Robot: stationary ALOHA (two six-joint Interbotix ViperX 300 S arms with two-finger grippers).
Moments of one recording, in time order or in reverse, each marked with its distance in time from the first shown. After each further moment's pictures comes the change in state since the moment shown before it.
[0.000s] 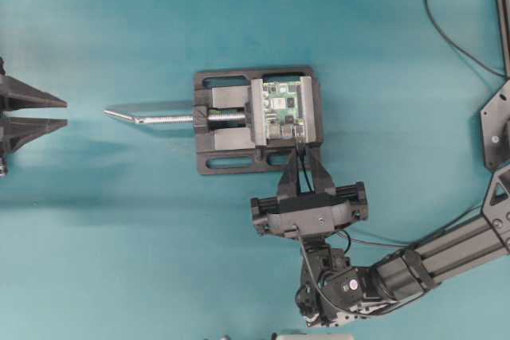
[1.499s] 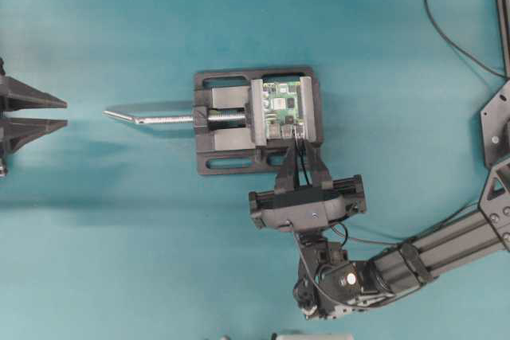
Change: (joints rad) left arm 0.002 0.000 0.000 0.000 0.000 0.000; right arm -0.025 -0.003 0.015 -0.048 0.000 -0.044
